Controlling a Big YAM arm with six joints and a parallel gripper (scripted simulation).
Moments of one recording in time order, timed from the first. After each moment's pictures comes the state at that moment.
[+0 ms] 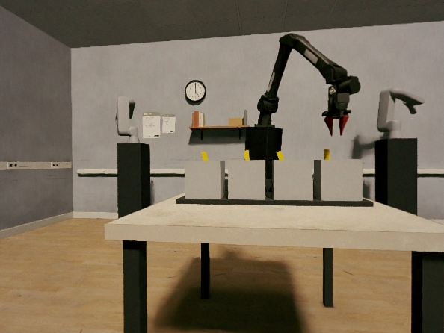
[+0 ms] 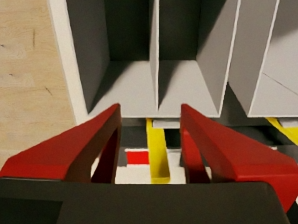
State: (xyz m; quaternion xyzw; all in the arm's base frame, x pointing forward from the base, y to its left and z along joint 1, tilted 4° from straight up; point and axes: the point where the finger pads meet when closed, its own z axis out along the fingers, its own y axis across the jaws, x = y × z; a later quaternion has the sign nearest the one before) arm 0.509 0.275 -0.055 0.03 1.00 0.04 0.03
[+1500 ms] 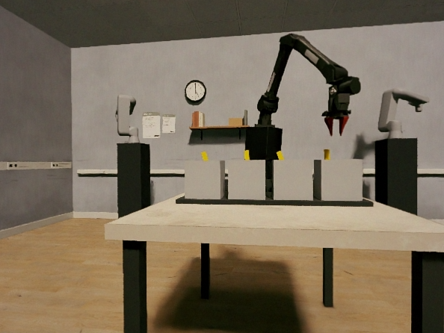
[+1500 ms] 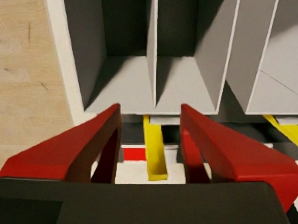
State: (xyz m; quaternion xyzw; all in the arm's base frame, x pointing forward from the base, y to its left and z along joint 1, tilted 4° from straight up) arm 0.507 0.275 -0.056 0.02 1.00 0.03 0.02
